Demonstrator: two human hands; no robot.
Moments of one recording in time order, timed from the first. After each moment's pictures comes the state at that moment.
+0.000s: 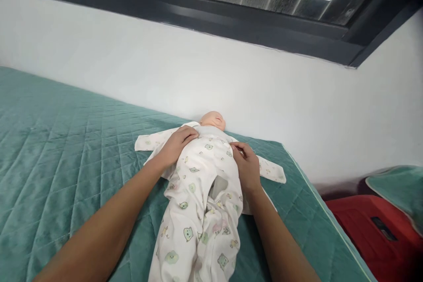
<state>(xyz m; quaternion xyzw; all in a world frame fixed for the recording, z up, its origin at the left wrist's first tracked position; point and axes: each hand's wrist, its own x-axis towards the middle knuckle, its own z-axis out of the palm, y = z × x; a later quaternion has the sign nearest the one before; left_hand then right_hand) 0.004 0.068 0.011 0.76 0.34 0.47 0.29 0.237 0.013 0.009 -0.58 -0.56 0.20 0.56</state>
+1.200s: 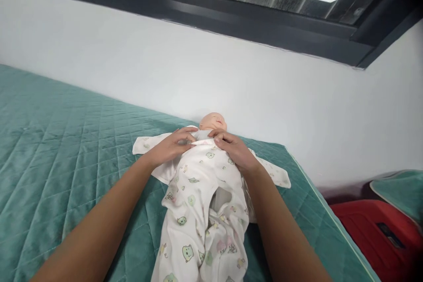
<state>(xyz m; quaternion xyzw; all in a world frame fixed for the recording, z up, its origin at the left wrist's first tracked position) -0.024 0.069 0.016 0.76 0.33 0.37 0.41 0.218 0.055 0.048 -0.43 -0.70 0.42 0.40</state>
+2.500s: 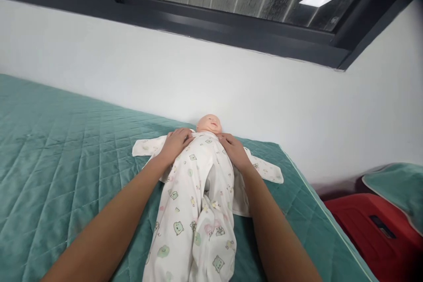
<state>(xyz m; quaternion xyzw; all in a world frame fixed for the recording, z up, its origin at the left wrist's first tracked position) 0.004 0.103 -0.012 0.79 0.48 0.34 0.16 0.239 0.064 0.023 -0.57 -0.67 0.24 0.42</state>
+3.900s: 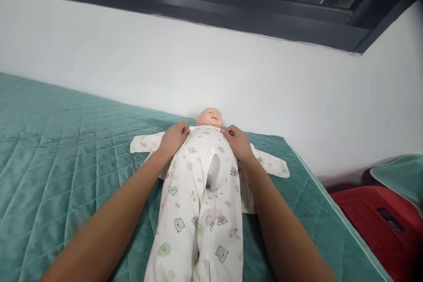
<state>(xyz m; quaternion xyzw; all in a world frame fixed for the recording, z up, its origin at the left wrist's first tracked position) 0.007 0.111 -0.008 0.73 0.56 0.34 0.18 0.250 0.089 0.010 -0.66 -0.64 0.13 0.38</state>
